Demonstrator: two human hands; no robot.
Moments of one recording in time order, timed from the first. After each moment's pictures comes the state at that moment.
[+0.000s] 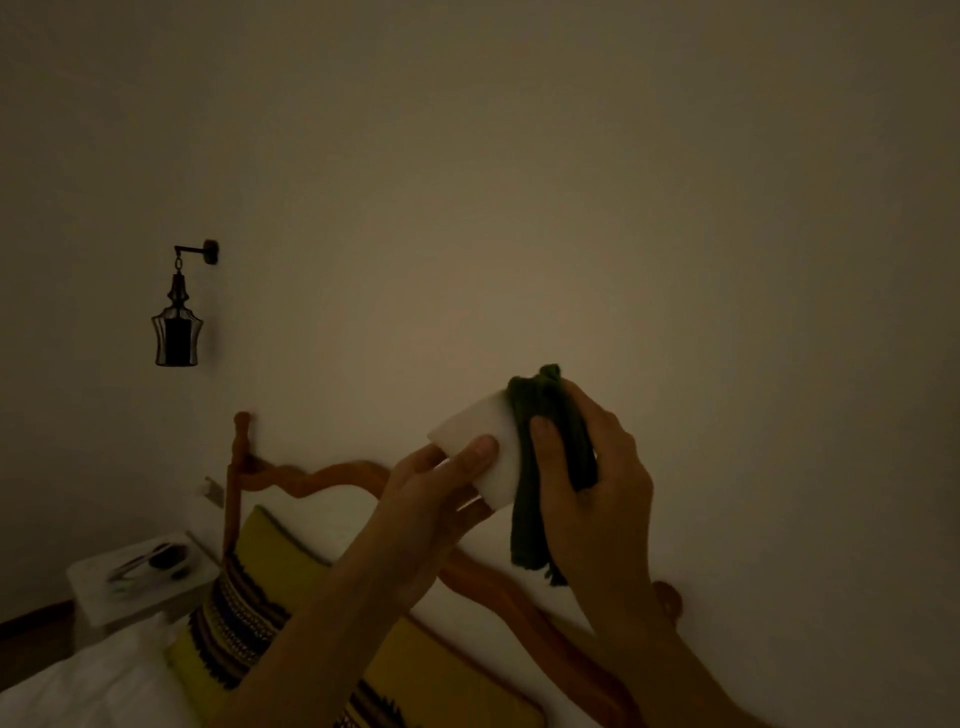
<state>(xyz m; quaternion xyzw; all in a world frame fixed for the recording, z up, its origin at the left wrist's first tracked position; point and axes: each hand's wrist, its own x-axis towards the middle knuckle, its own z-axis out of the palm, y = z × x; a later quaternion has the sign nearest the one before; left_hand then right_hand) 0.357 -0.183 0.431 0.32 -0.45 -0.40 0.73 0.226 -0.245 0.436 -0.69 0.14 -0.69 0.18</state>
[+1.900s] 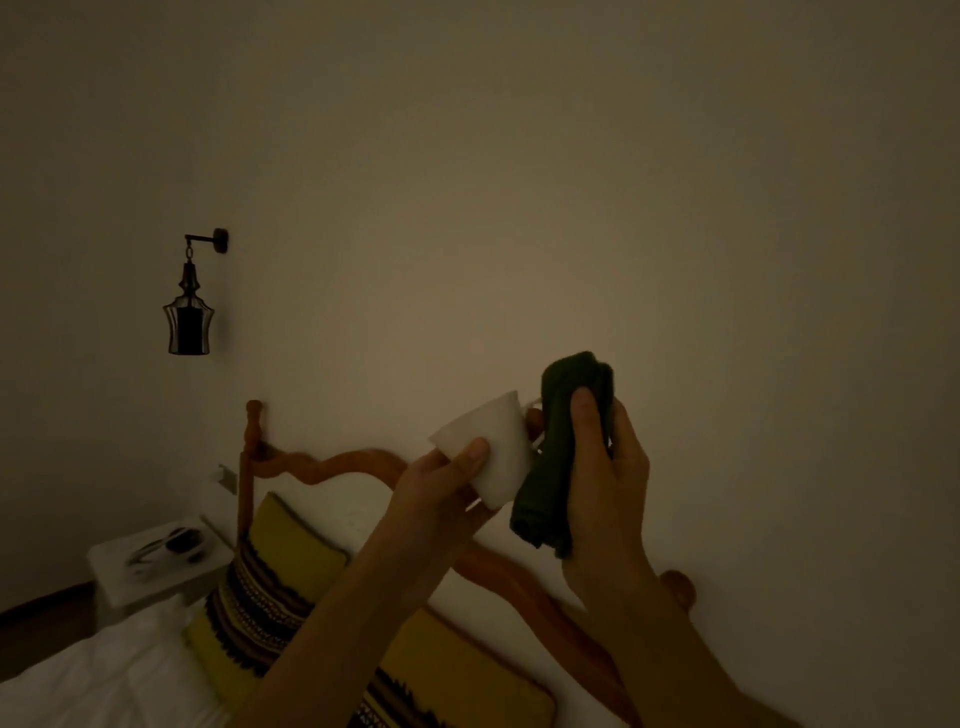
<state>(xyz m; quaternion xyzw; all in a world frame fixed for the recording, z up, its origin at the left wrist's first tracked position) 0.363 -0.188 0.414 0.28 -0.40 -0.43 0.76 0.246 -0.260 0.434 -0.54 0.10 -0.64 0.54</state>
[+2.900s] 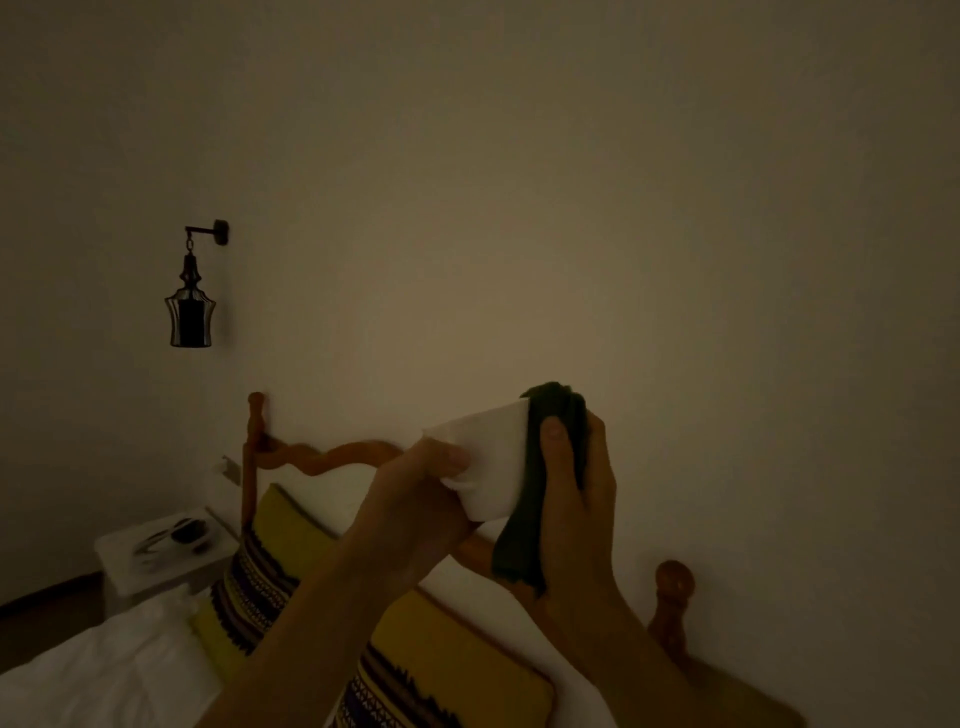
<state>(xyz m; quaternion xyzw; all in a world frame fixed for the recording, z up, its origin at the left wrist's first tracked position) 0.363 -0.168 0.422 0.21 -0.49 -0.47 0.70 0.256 -0.249 0.406 -0.58 0.09 -0.64 0.49</state>
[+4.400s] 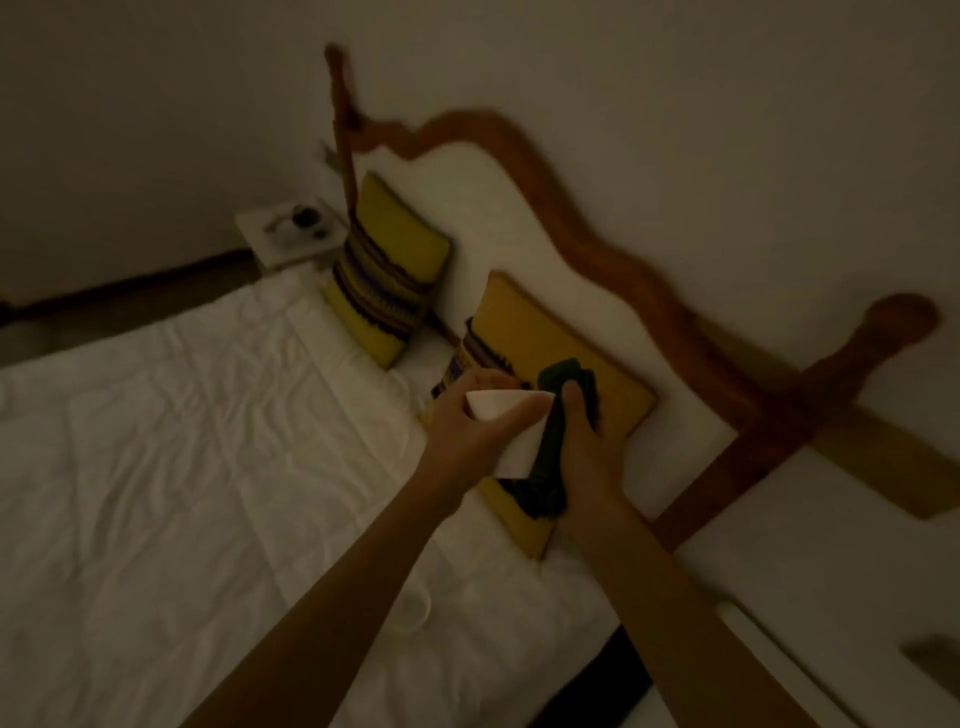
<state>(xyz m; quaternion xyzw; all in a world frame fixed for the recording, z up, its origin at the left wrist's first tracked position) 0.396 -0.185 0.152 0.65 -0.28 -0.27 0.65 0.310 -0.273 0.135 -0.52 0.40 -0.36 0.66</state>
